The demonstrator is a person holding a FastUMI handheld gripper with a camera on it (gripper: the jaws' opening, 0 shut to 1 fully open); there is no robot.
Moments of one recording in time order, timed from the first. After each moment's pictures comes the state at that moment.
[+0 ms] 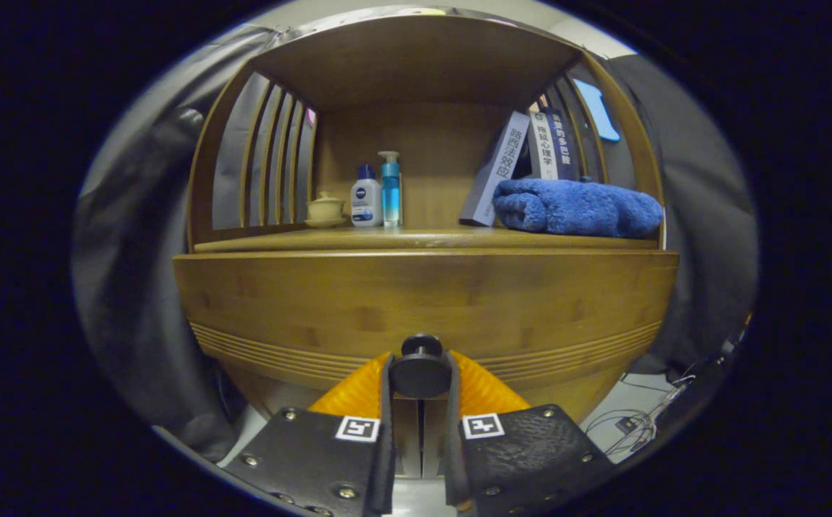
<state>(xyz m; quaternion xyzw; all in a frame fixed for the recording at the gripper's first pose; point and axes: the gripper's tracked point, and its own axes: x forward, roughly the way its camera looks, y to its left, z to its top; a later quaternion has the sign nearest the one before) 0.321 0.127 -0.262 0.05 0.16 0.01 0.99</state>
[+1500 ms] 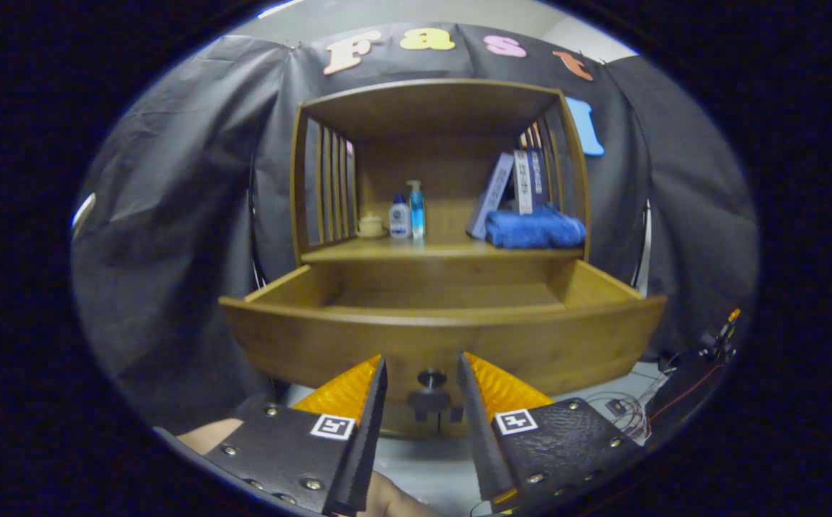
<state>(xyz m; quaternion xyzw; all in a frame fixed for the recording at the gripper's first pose) 0.151 0.132 -0.139 0.05 0.15 0.05 0.99</state>
